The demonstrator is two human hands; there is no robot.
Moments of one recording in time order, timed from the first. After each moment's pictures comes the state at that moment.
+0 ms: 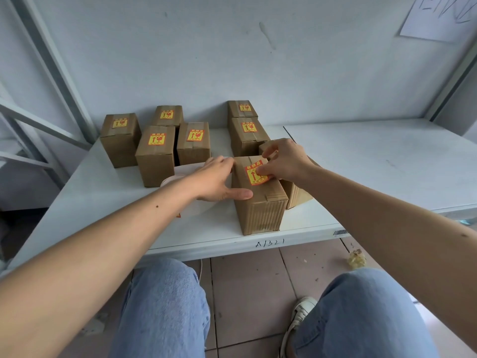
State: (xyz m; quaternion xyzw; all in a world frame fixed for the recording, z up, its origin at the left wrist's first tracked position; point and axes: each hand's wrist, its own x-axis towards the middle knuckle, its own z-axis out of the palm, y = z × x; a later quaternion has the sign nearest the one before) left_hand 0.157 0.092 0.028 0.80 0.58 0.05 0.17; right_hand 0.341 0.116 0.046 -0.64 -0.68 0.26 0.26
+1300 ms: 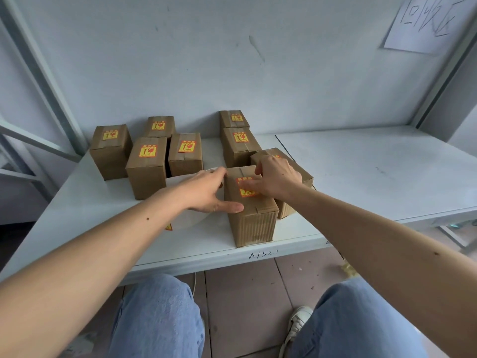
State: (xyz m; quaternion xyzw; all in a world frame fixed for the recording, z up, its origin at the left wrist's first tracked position) left_hand 0.156 0.095 0.035 0.80 0.57 0.01 0.17; right_hand 0.332 0.106 0.044 -0.67 -0.72 0.10 0.15
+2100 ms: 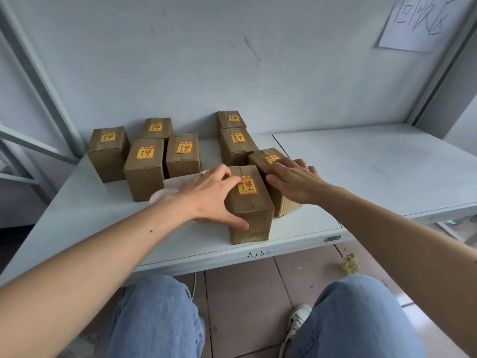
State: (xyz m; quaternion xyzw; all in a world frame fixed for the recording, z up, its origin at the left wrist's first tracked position) left_hand 0.168 0.079 0.031 0.86 0.52 0.01 0.03; right_hand 0.391 0.103 0.037 -0.62 -0.78 0.09 0.06
